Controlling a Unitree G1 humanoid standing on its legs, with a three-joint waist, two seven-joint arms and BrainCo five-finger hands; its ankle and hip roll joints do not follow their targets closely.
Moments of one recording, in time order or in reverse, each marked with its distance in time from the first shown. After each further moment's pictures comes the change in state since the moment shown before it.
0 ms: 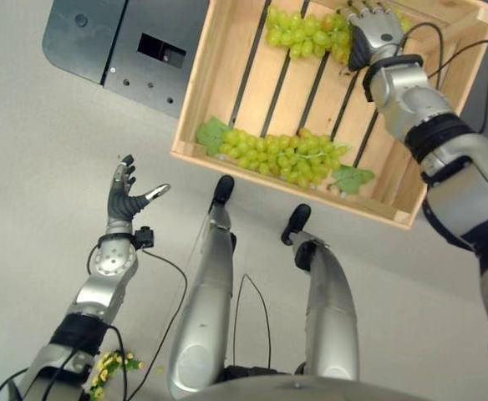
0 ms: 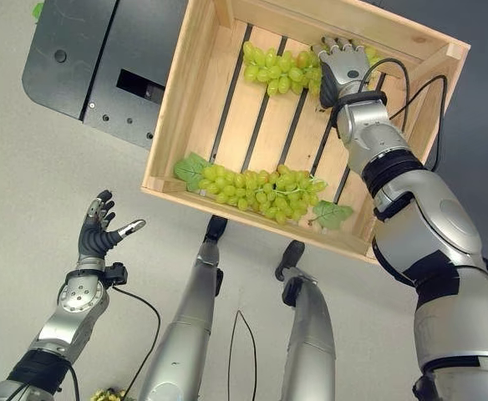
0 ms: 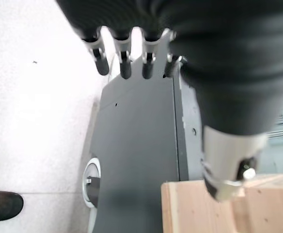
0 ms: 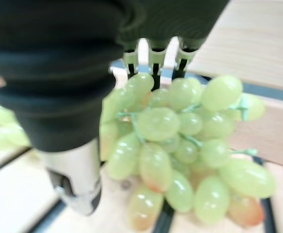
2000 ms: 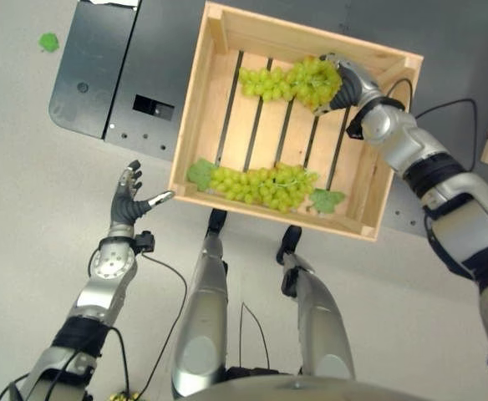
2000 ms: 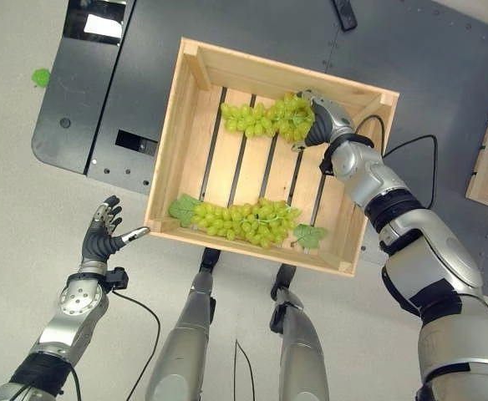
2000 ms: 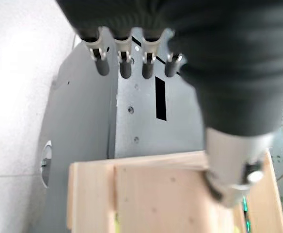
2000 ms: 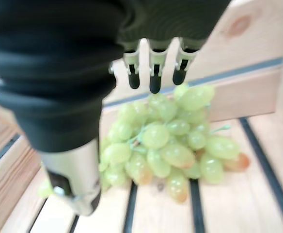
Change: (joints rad) left arm 0.004 -0.013 0.025 0.021 -0.011 -0.019 -0.095; right arm 0.245 -0.052 -0.152 -0.299 0.356 -0.129 0.089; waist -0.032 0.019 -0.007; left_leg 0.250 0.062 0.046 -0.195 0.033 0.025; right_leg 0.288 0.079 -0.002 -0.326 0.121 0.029
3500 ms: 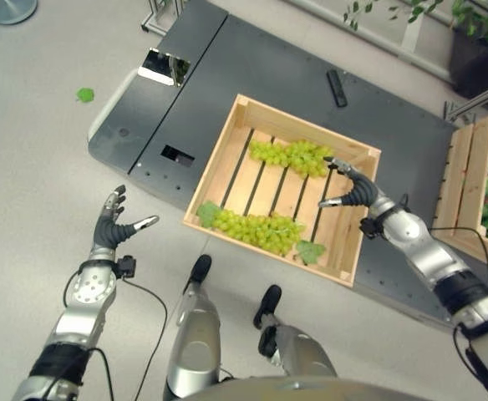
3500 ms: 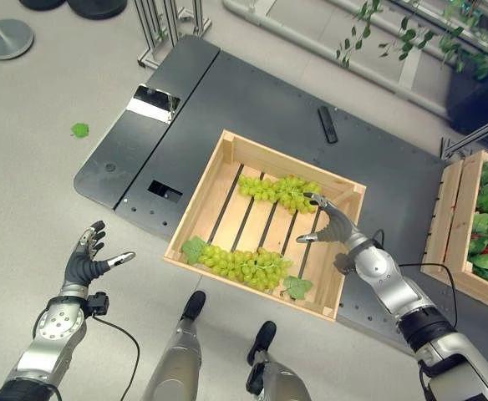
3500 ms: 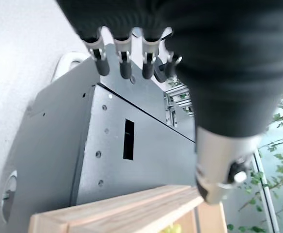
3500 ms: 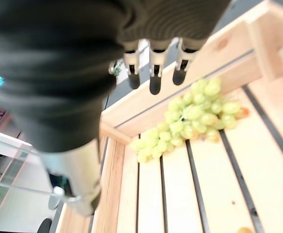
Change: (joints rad) left arm 0.141 0.019 0.092 0.016 0.087 0.040 -0.055; right arm 0.785 -0.103 -0.329 -0.489 0.243 -0.138 0.163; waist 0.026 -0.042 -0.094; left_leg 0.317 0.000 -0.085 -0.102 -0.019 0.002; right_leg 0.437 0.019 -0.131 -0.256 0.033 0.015
